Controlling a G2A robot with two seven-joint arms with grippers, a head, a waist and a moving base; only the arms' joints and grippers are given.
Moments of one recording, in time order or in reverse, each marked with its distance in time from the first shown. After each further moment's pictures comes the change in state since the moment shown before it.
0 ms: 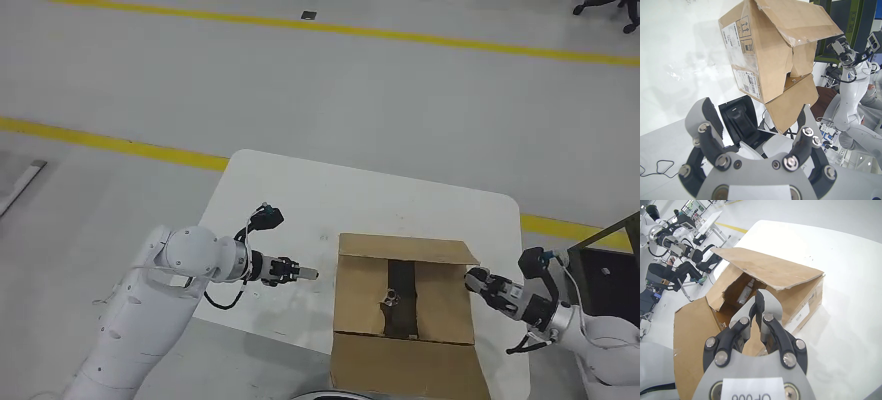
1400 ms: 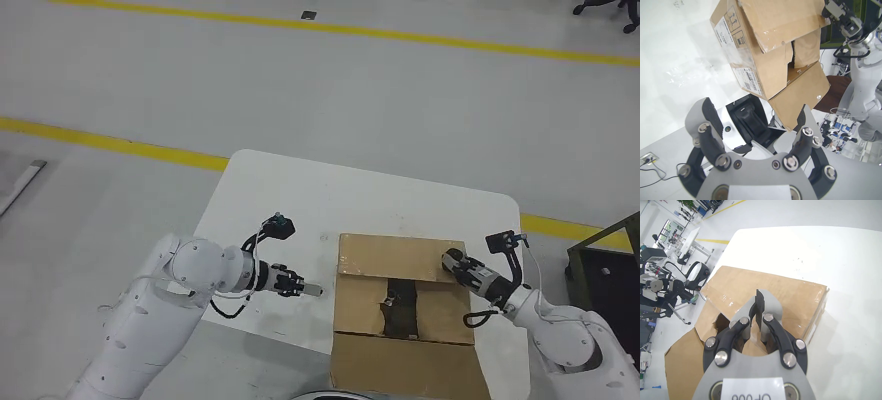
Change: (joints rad) left arm 0.033 0.011 0.046 -0.049 0.063 -0.172 -0.007; right arm 0.081 -0.002 -0.206 -0.046 -0.124 0.389 -0.177
